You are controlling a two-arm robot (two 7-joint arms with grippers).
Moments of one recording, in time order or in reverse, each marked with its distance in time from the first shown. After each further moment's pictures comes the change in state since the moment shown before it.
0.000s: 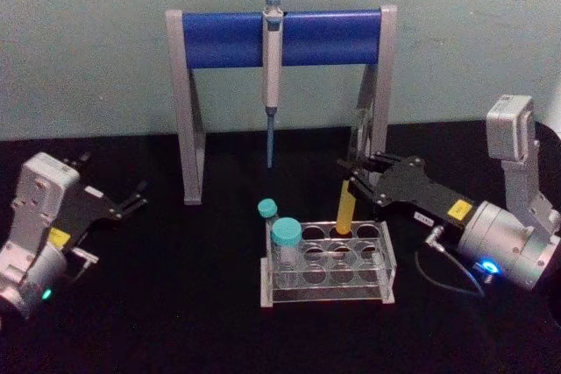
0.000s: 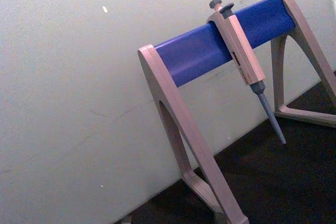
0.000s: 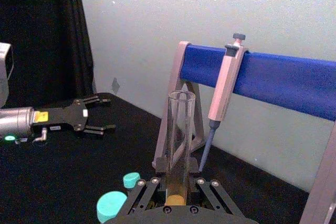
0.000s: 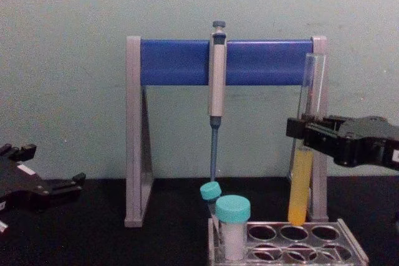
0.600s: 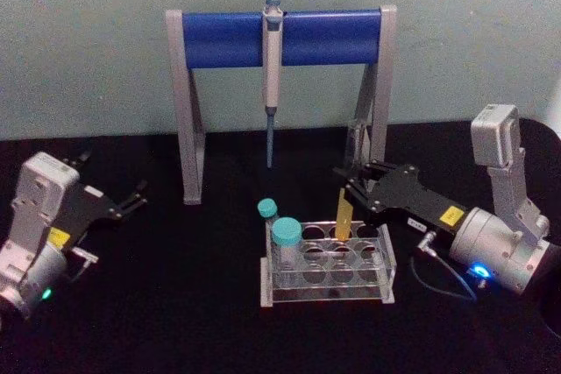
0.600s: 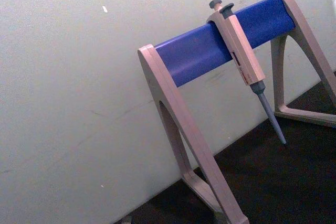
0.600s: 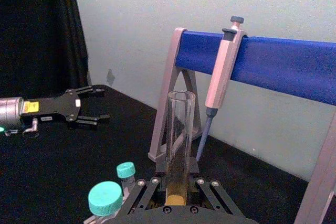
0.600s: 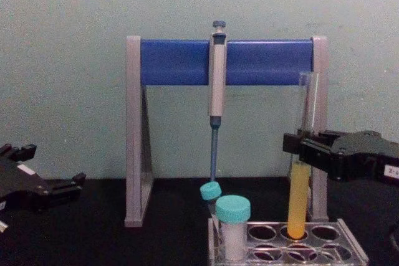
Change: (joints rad) left arm 0.000 0.000 0.000 0.000 0.000 0.000 0.000; right arm 0.014 -0.016 -0.022 0.046 -0.022 -0.003 -0.017
